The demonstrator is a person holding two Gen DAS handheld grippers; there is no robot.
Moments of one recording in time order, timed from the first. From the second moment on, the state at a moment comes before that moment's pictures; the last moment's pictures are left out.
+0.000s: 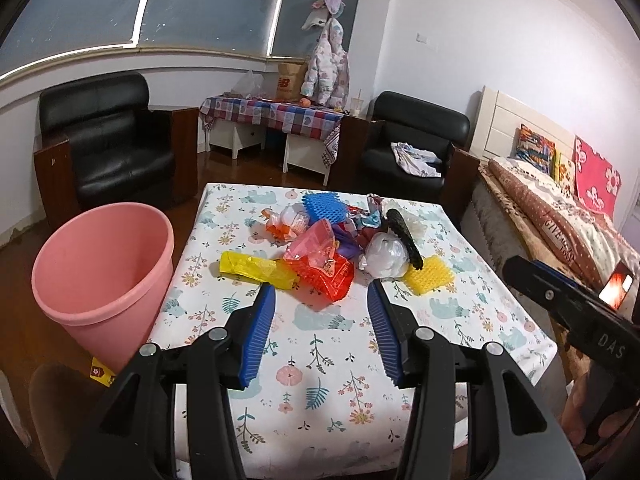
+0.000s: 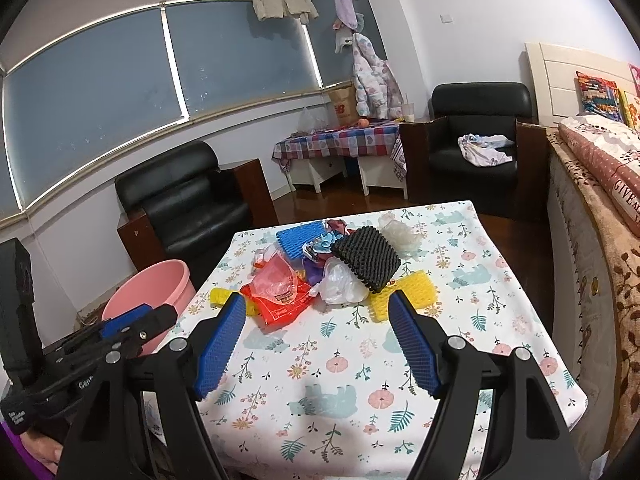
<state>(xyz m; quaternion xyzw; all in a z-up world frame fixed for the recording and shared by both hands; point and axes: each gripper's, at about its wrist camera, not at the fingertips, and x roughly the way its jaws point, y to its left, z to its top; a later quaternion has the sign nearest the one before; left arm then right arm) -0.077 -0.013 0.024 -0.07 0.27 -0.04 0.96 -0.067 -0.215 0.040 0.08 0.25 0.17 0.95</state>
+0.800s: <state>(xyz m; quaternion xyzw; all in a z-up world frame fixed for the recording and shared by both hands) 0.031 -0.010 -0.011 -0.03 0.35 -0.06 0.93 0.058 -0.206 0.002 0.08 0.34 0.18 0.92</state>
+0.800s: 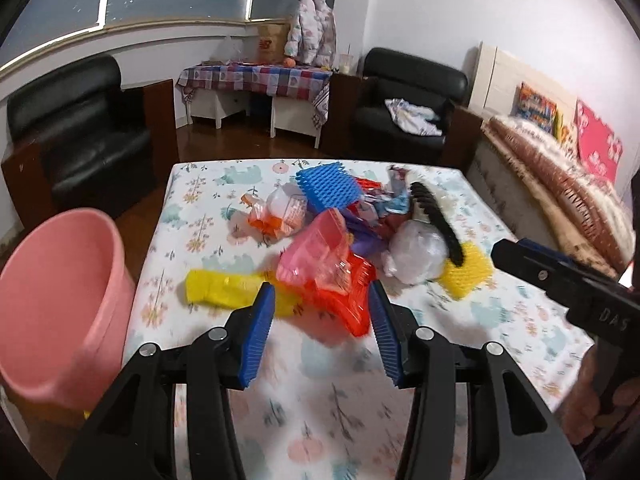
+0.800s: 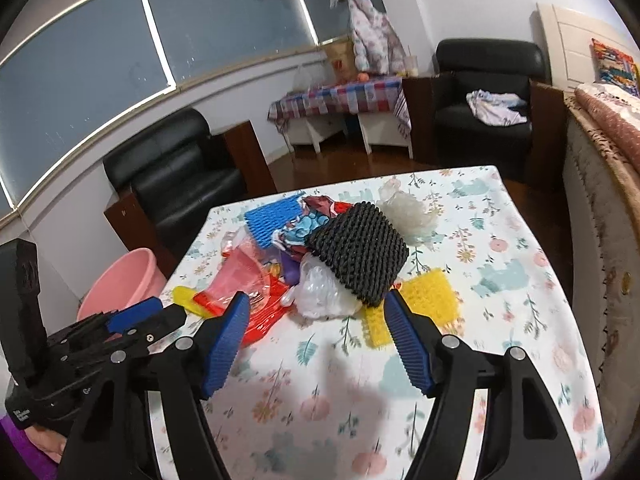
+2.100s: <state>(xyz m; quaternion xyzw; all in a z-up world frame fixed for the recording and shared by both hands) 0.031 0.007 0.020 -0.10 0.32 -0.10 0.94 0.088 -0.226 0.012 0.14 0.34 0.20 0.91</state>
